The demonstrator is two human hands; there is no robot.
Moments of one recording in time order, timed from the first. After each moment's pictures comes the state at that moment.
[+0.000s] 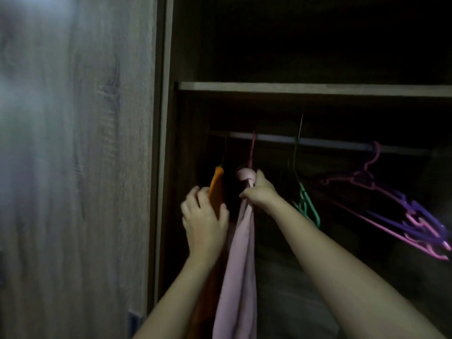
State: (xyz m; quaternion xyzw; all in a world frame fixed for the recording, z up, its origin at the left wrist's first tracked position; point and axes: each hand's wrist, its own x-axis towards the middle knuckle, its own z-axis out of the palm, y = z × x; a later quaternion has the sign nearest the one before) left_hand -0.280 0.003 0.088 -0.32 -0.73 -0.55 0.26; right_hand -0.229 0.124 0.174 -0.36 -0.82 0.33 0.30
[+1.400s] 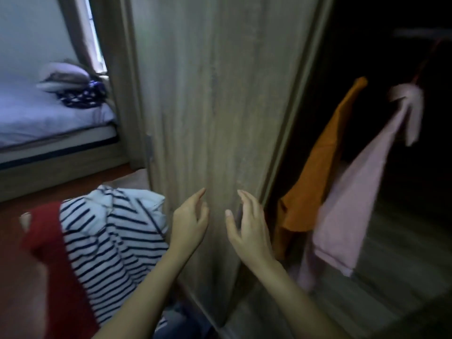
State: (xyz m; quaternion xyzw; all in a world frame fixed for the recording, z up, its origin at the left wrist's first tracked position) left_hand -0.352 -0.234 -0.089 -0.21 -0.82 -0.50 0.17; right_hand -0.270 -0.112 -0.071 -0.06 -0.90 0.26 0.34
